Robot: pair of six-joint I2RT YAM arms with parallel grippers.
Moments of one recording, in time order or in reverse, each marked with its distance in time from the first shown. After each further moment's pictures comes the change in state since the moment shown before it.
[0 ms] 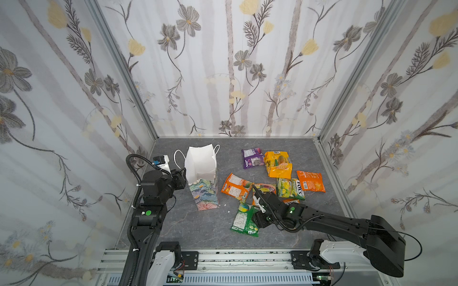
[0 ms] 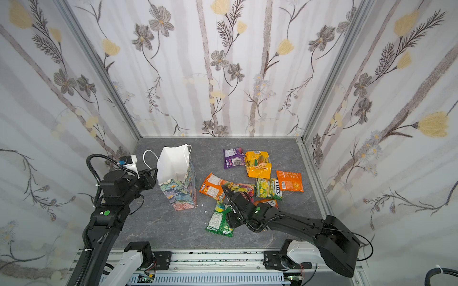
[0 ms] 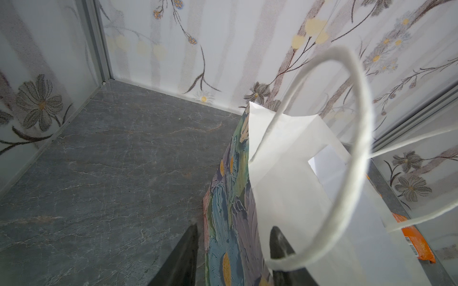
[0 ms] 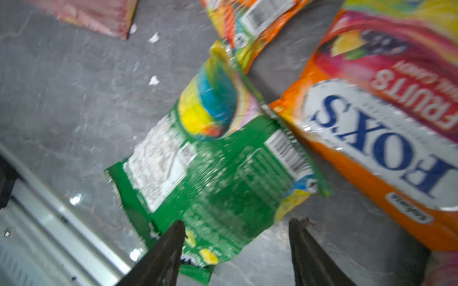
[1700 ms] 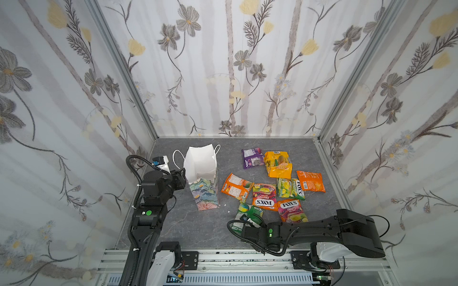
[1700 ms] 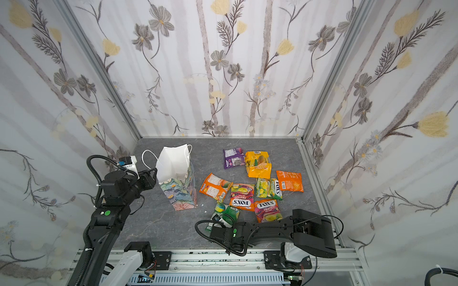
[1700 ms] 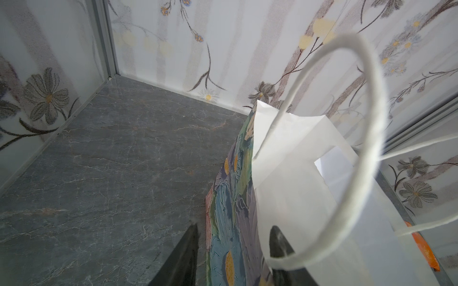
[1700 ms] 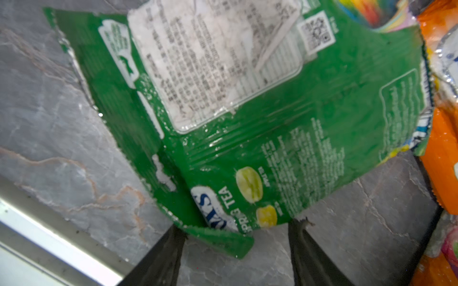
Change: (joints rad) left arm -0.005 0.000 -0.010 -0.001 -0.026 -0.020; right arm 0.399 0.250 0.084 -0.146 0.346 0.054
